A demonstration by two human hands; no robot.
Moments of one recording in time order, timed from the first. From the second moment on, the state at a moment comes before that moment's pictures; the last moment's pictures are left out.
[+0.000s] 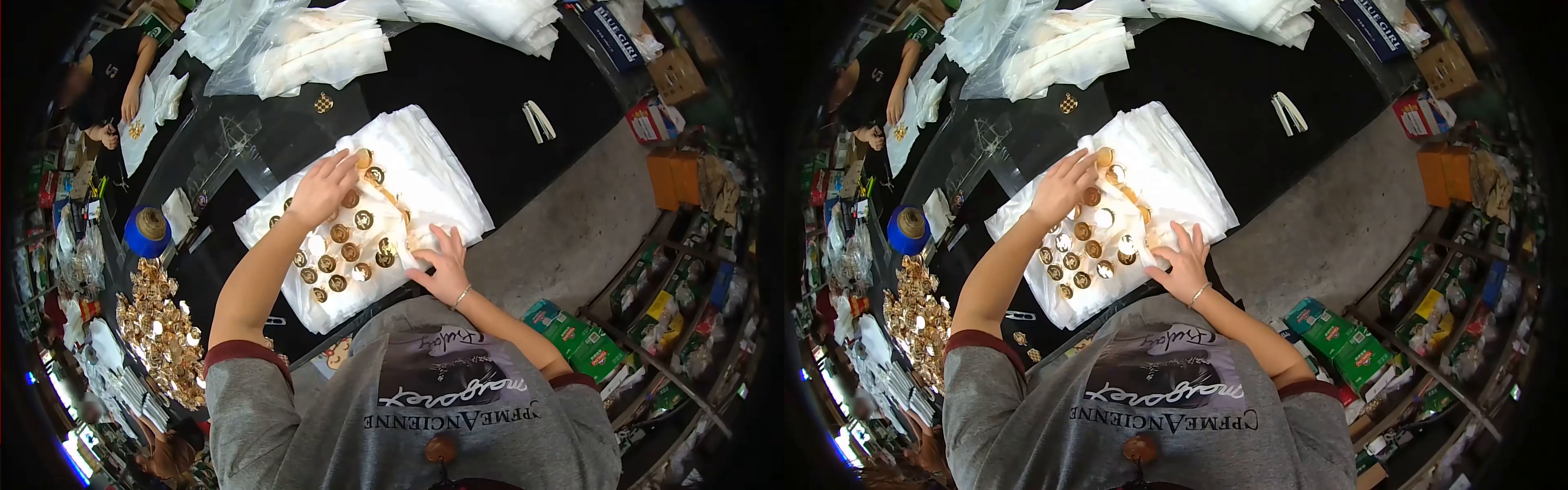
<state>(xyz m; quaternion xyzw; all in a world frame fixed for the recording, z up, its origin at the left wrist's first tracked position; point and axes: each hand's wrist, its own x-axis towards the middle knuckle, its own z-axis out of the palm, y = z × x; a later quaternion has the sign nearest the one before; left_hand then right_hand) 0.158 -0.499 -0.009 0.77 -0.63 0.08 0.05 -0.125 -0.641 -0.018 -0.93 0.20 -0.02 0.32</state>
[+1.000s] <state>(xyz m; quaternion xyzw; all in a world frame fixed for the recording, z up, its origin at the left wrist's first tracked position) 0.147 -0.417 -0.017 0.84 -0.53 0.07 0.04 -0.098 -0.597 -0.005 -0.87 0.14 0.12 0.46</state>
